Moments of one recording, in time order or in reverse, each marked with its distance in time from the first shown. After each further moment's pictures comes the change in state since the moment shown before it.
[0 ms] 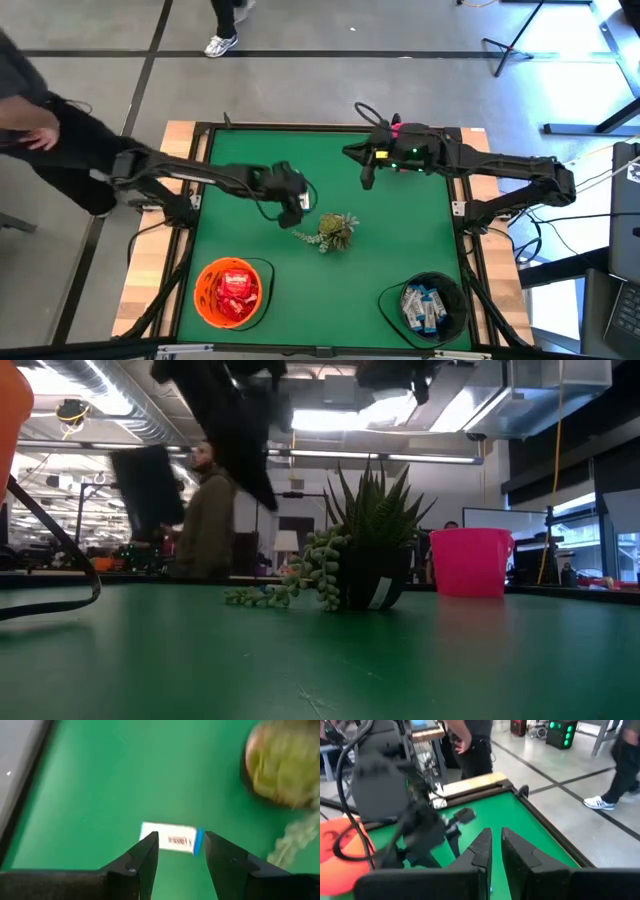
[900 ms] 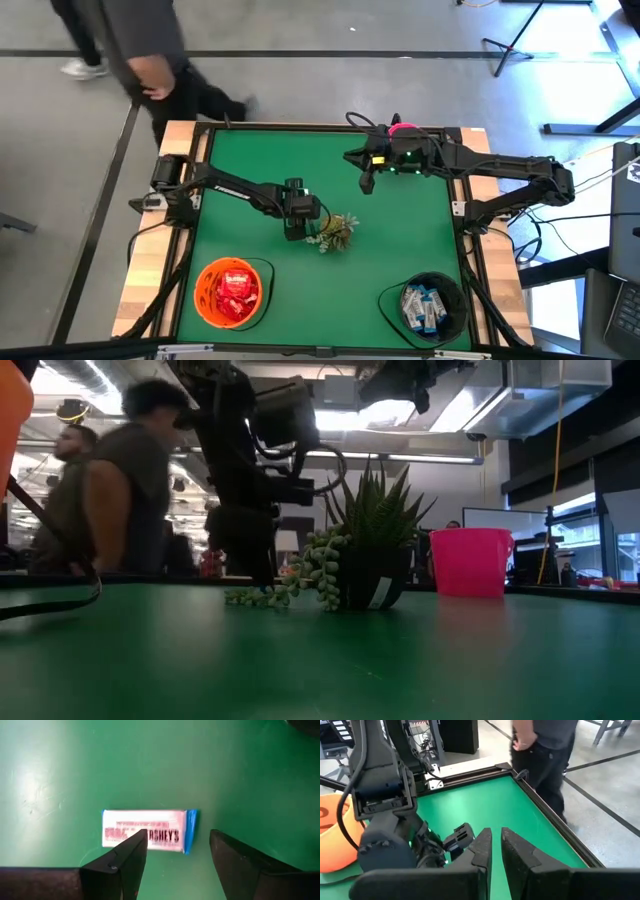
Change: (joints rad) left arm -0.059 0.330 0.051 0.009 -0.103 0.077; right arm -0.001 0.011 -0.015 -0.060 -0.003 -0.033
